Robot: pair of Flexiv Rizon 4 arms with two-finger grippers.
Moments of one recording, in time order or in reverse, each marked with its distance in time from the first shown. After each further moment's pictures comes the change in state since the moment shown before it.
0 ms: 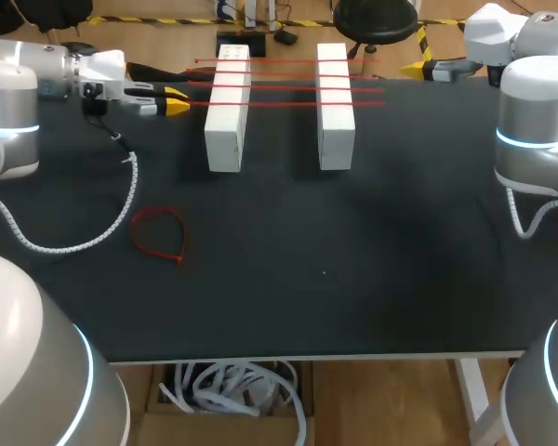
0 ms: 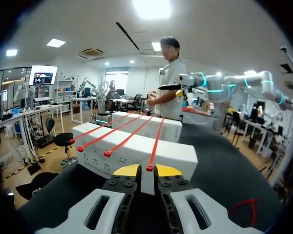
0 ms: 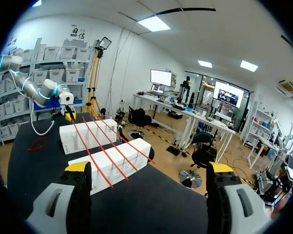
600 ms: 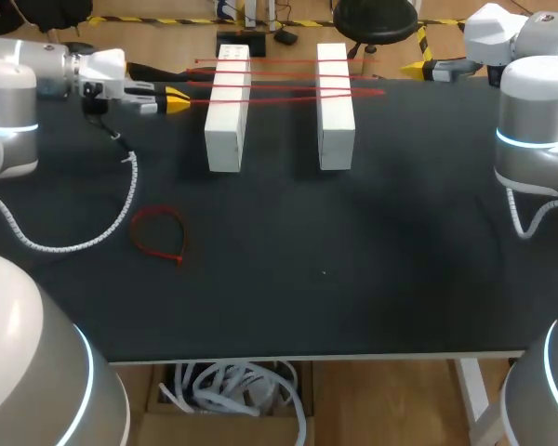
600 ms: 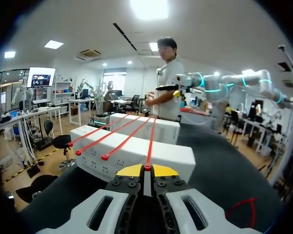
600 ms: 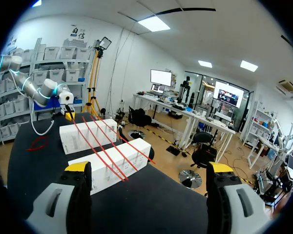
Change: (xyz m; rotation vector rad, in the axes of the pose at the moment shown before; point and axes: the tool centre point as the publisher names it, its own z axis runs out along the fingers) left arm 0.004 -0.005 0.001 0.008 0.018 0.014; right arm 0.000 0.000 0.000 0.000 0.000 0.000
